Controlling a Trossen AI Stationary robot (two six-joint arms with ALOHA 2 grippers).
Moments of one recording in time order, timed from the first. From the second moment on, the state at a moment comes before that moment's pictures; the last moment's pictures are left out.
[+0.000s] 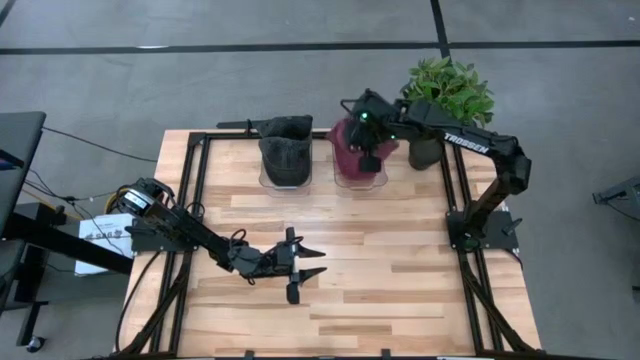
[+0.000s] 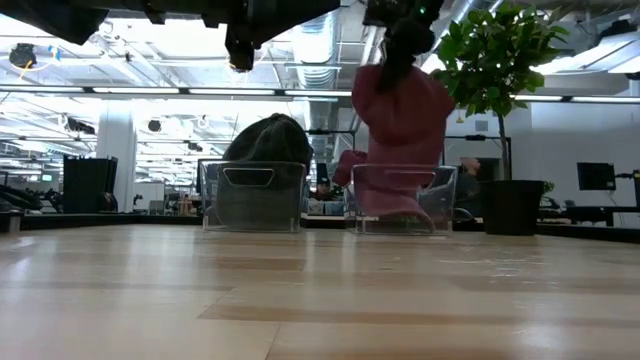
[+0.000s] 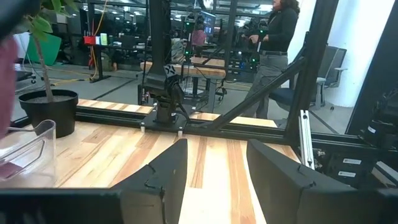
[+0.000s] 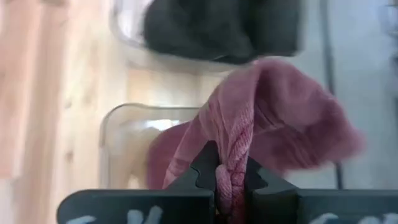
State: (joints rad) left arm -0.53 1.74 0.72 1.08 -0.58 -0.03; right arm -0.40 1.65 1.71 -1.03 0.10 -0.56
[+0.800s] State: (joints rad) left arm -0.52 1.74 0.72 1.08 -0.58 -0.03; right arm -0.36 1.65 1.64 -1.07 -0.10 -0.63
